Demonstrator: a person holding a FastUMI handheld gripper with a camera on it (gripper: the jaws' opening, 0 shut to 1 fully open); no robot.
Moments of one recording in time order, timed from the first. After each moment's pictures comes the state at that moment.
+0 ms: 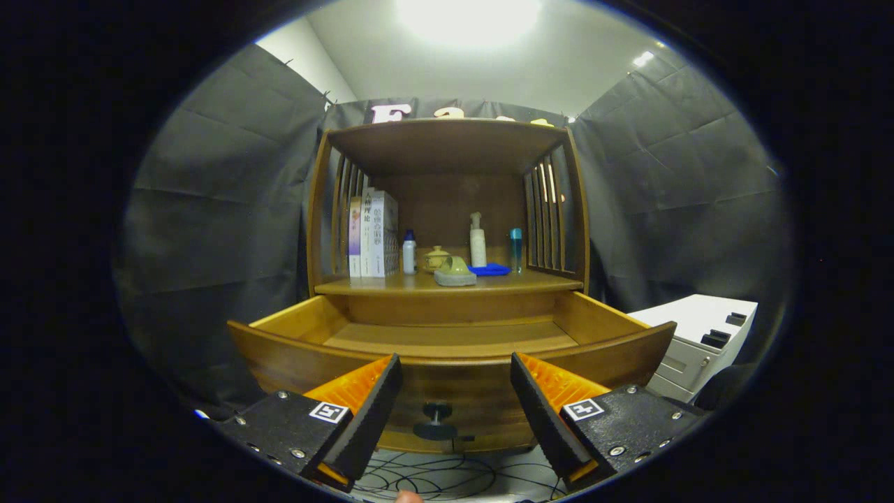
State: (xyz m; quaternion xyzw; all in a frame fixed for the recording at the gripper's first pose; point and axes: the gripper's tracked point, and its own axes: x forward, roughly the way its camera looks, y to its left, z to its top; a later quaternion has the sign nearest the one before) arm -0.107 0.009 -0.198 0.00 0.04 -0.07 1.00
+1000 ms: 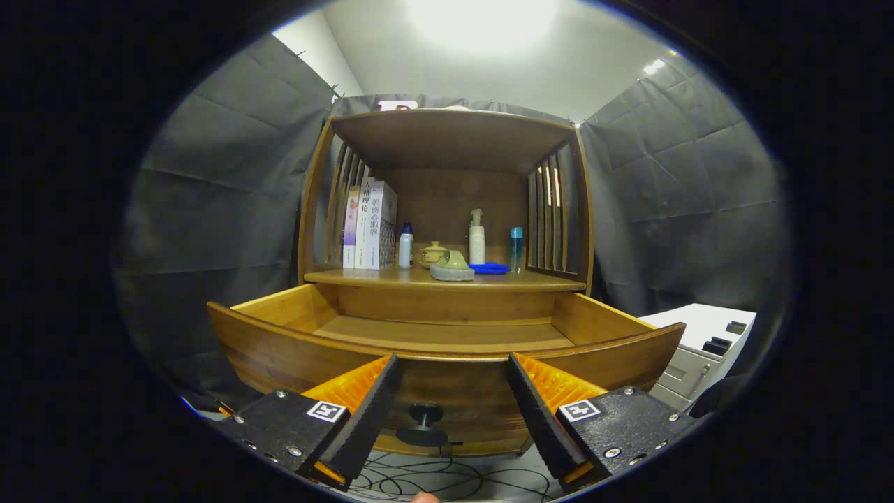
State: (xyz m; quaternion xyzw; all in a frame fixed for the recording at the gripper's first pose) arm -0.084 0.005 -0.198 -0.01 0.02 -0.06 1.00
